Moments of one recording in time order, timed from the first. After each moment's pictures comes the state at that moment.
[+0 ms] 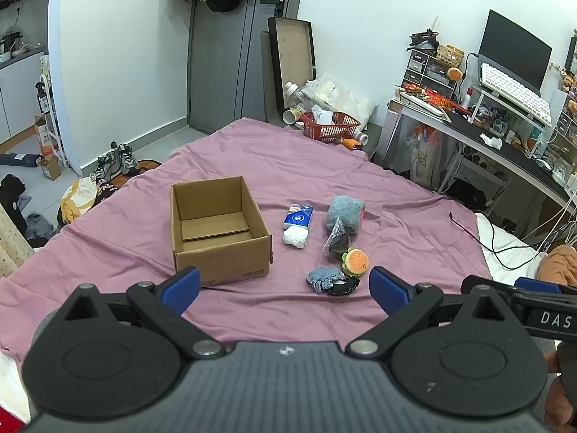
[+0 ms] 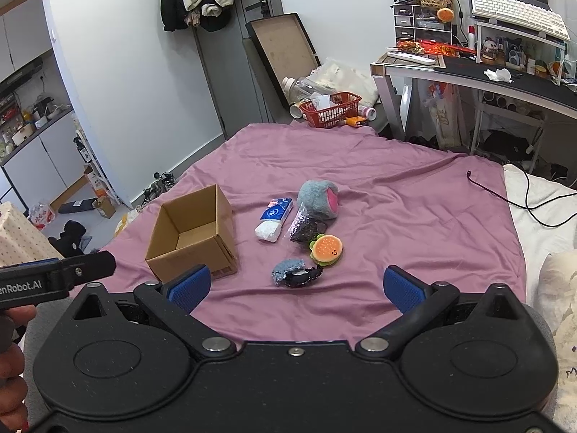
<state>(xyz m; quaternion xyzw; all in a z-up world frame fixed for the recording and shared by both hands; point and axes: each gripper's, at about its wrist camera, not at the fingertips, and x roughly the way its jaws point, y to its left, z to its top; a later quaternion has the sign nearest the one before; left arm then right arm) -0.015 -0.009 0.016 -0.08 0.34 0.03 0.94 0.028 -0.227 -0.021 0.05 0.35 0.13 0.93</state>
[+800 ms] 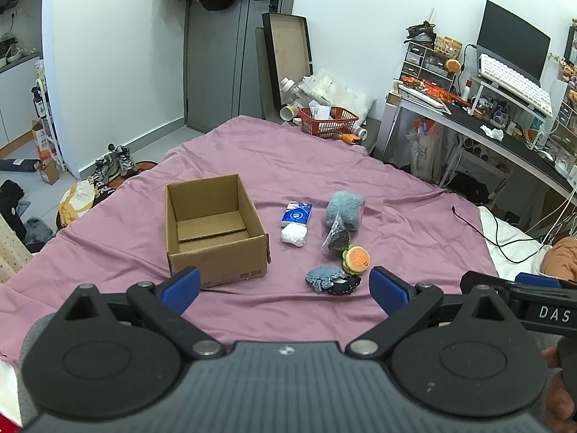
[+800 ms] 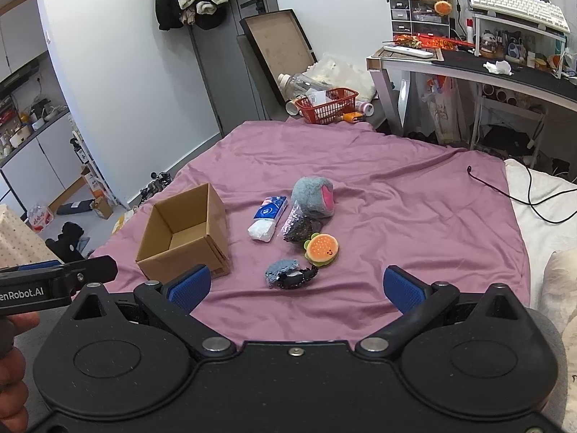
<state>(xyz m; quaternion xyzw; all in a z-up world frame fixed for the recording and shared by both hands) -0.002 -0.014 0.000 -0.07 0.35 0.03 0.93 0.046 -0.235 -0.033 0.06 0.35 0.13 0.93</state>
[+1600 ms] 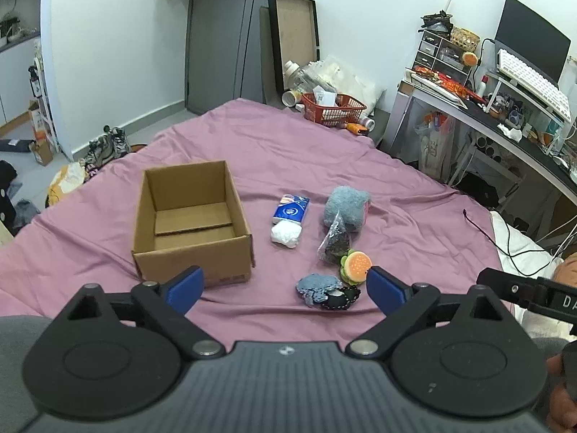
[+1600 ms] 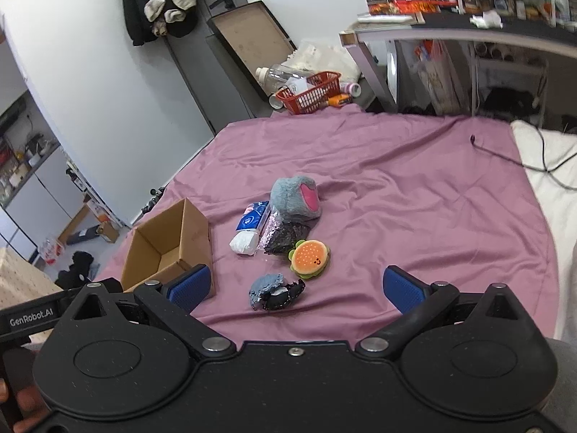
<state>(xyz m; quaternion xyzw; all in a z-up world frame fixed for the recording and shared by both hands) 0.059 -0.026 -0.039 -0.10 0.36 0.04 0.93 0.112 -0.280 -0.077 0.14 0.38 0.13 0.91</state>
